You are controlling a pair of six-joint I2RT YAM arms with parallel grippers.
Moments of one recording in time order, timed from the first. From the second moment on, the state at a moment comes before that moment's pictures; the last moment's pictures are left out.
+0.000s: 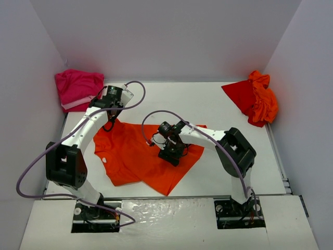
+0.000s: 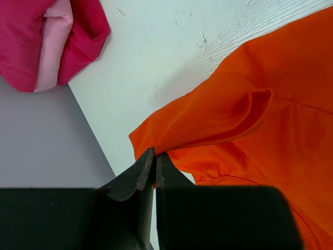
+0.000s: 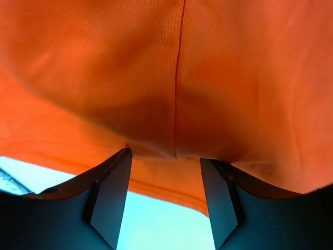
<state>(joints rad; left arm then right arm) -0.26 1.61 1.38 -0.72 -0.34 0.44 0.83 1.92 1.28 -0.81 -0.14 -0.36</state>
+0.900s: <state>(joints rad) -0.26 1.61 1.36 -0.72 -0.35 0.46 0.85 1.95 1.30 -0.79 -0.08 -0.34</state>
